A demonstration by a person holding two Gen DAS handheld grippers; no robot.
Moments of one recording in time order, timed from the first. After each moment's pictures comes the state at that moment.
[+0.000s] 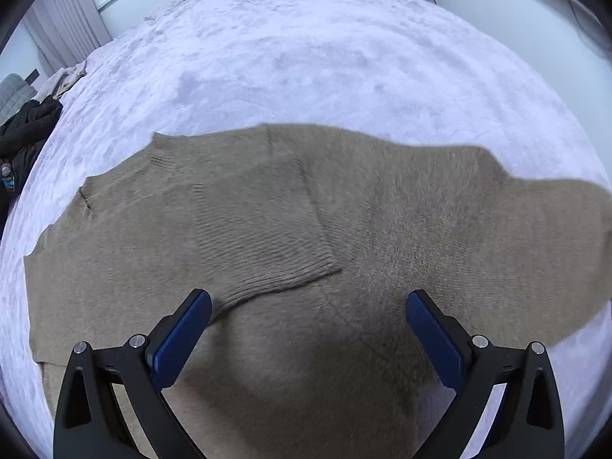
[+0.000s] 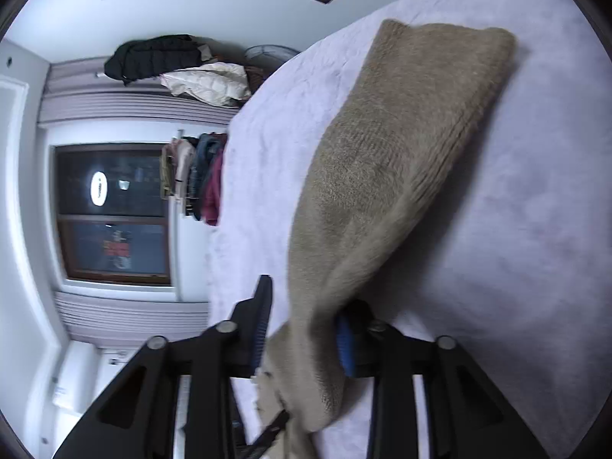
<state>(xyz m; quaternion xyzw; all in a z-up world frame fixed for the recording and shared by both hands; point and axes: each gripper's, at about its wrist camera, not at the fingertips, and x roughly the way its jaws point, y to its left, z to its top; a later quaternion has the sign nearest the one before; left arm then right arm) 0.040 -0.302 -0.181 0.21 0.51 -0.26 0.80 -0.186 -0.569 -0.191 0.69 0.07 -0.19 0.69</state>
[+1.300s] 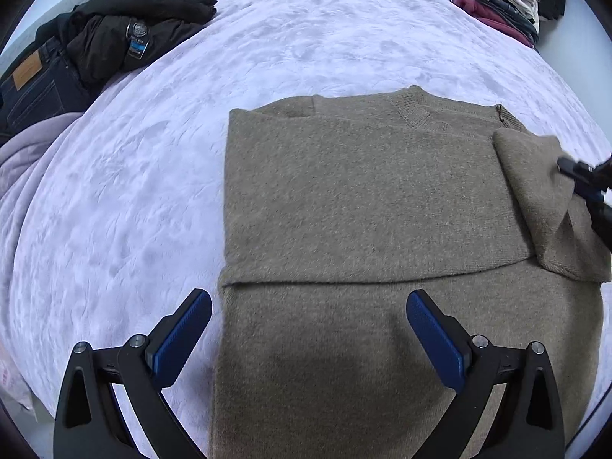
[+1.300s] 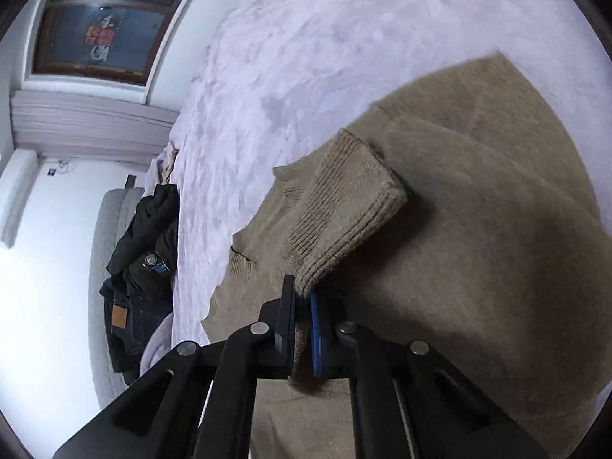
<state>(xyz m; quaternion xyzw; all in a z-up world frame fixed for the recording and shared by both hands) 0.121 0.018 -0.174 0.09 0.53 -0.13 0.83 0.169 -0.340 -0.163 0.51 0.37 -0.04 0.77</state>
